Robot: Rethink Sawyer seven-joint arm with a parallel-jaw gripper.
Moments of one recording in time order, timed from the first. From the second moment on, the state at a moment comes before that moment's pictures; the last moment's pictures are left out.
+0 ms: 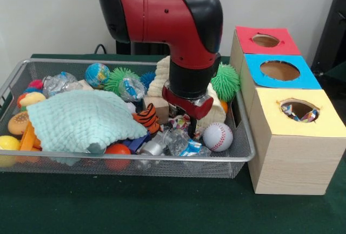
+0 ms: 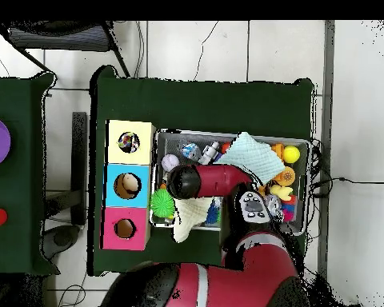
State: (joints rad) arm -0.25 -0.35 0.06 1.51 -0.29 0.45 2.53
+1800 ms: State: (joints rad) arm -0.07 -0.57 0.04 1.40 -0.10 0.73 2.53
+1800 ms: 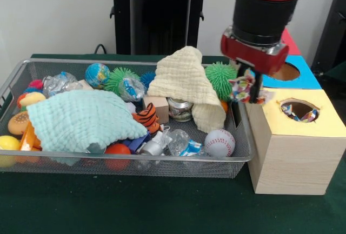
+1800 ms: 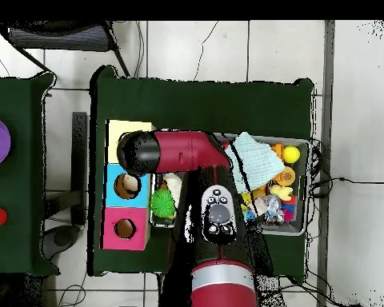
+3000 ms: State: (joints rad) arm 0.08 -0.46 -0.03 1.23 0.02 0.75 2.53
